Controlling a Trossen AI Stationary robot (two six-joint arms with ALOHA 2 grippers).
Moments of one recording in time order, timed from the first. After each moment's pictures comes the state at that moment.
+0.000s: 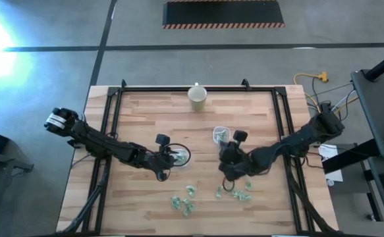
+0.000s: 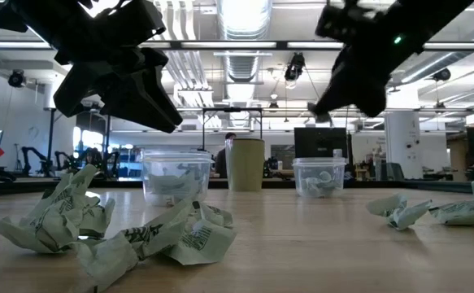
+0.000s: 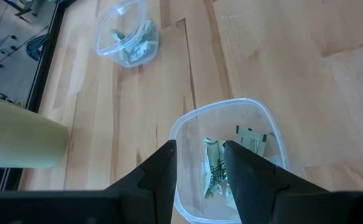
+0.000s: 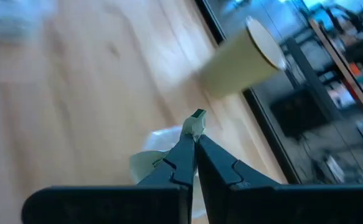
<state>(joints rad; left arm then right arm) -0.35 1.41 0.72 -0.07 -0.54 0.14 0.39 1.59 0.93 -0.49 0.99 0.38</state>
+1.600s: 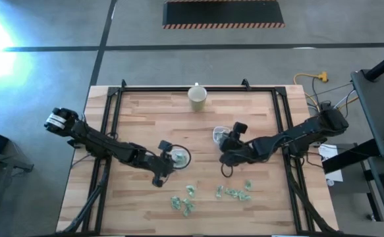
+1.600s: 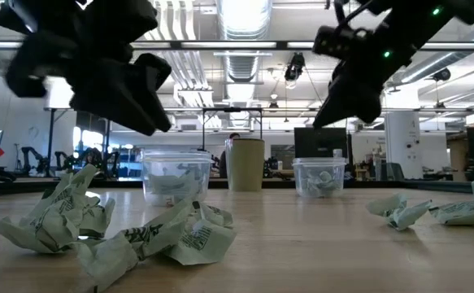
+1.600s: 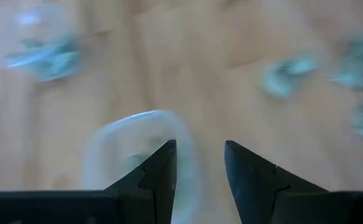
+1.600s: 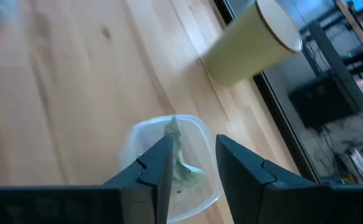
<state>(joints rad) -0.36 1.41 0.72 -0.07 -0.25 0.11 0.27 1.51 0.85 -0.40 0.86 0.27</state>
